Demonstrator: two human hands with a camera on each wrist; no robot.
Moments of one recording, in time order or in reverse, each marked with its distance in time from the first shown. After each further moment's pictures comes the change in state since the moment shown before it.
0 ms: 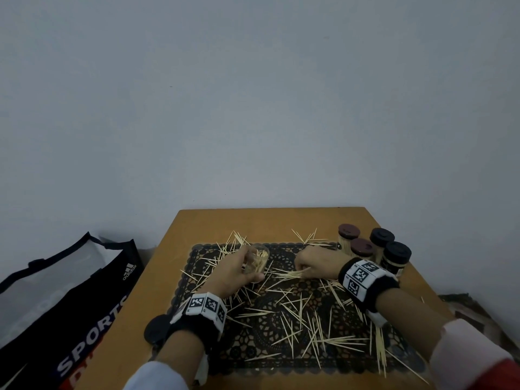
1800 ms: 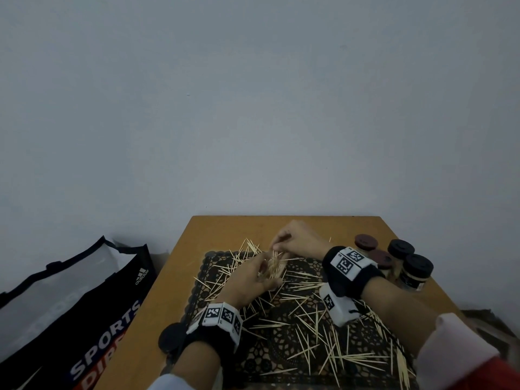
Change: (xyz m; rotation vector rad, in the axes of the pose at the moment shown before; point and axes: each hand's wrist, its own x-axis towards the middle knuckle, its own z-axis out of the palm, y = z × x) left_hand 0.000 0.004 0.000 -0.001 0.031 0.036; right_hand 0.041 -0.055 -0.058 0.678 0.379 0.037
